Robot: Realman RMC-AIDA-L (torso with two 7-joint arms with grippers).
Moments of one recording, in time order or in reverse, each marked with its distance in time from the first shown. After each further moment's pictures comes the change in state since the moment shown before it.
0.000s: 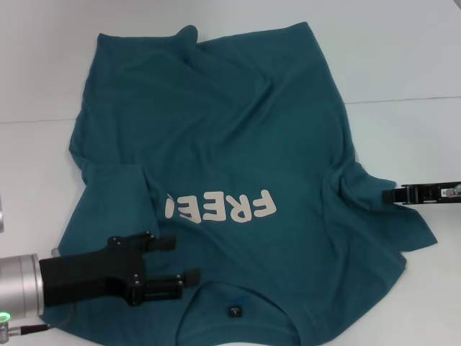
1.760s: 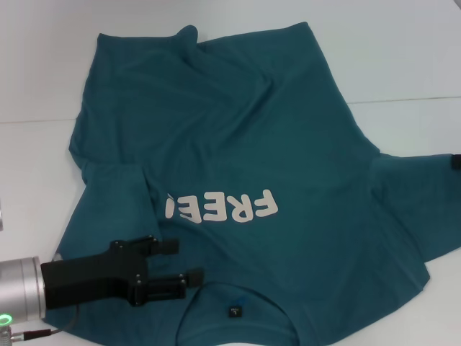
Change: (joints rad) left arm 0.005 -0.006 -0.005 -0.007 -0.008 0.012 -0.061; right arm -0.055 -0.082 0.086 -0.127 -0.004 -0.046 -0.007
